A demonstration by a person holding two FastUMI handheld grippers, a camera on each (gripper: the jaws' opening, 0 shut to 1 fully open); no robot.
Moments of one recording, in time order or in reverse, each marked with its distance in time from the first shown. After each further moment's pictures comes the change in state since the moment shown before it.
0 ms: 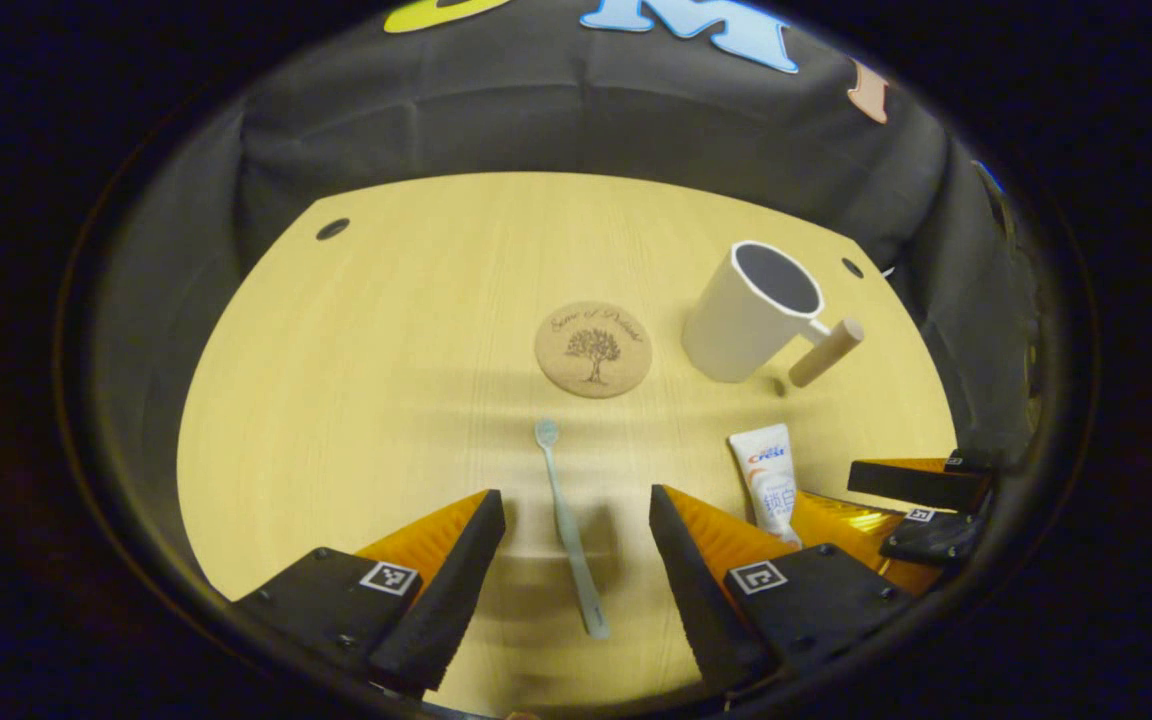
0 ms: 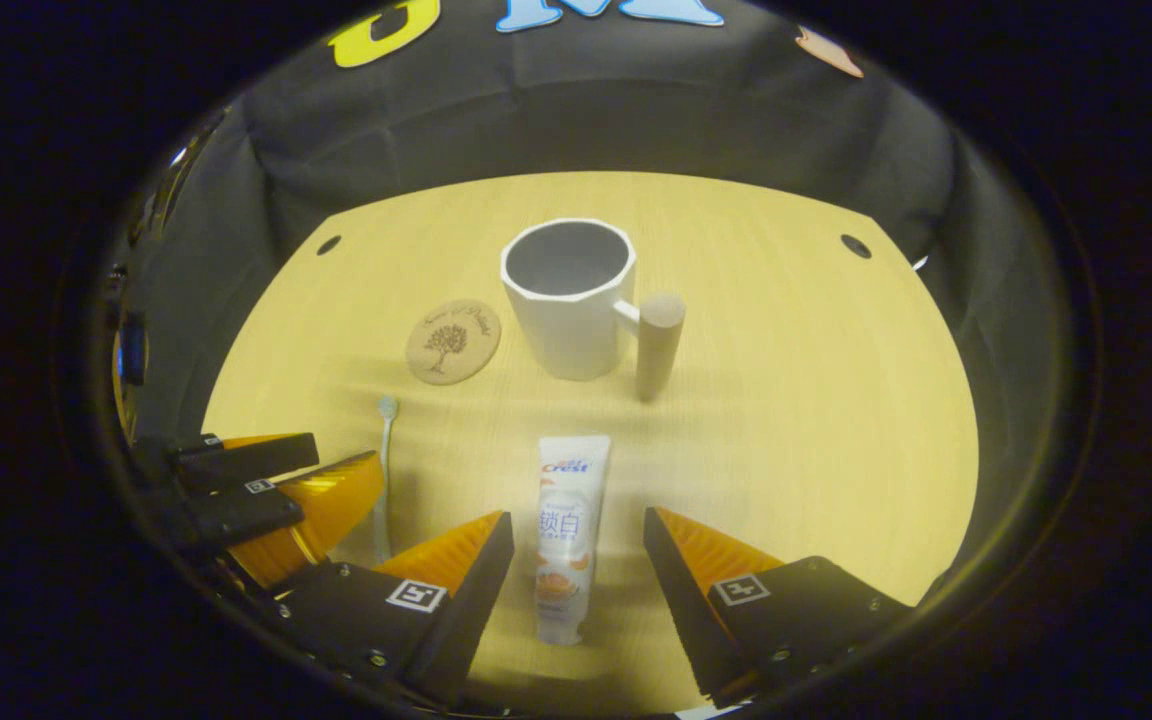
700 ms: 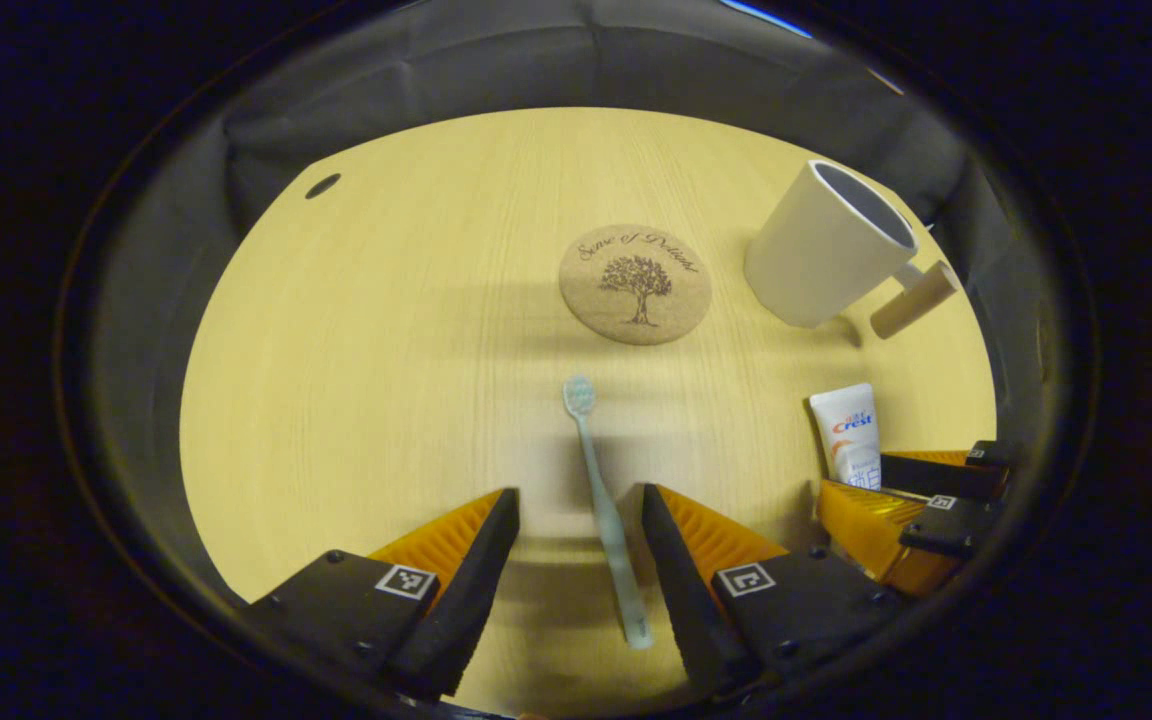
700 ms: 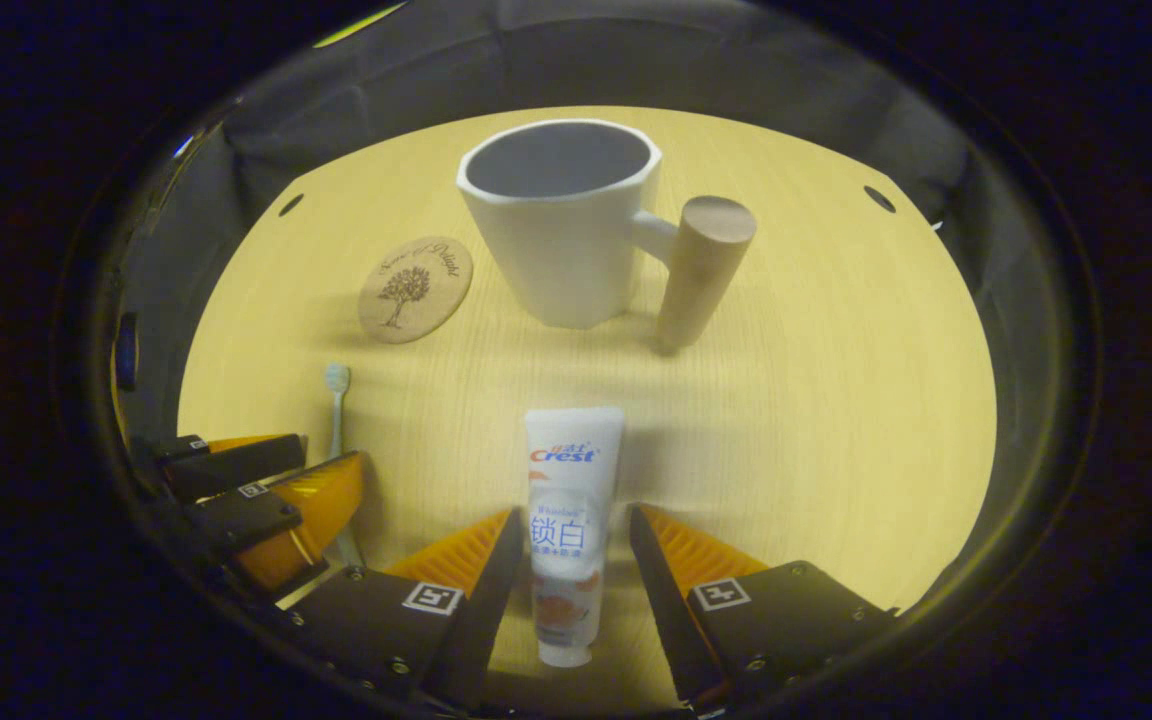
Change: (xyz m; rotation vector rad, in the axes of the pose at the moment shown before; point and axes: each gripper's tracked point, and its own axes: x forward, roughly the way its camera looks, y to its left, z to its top) left arm 0.038 0.021 -0.021 0.032 0.151 0.091; right arm 0.045 -0.001 -0.023 0.025 0.172 -0.036
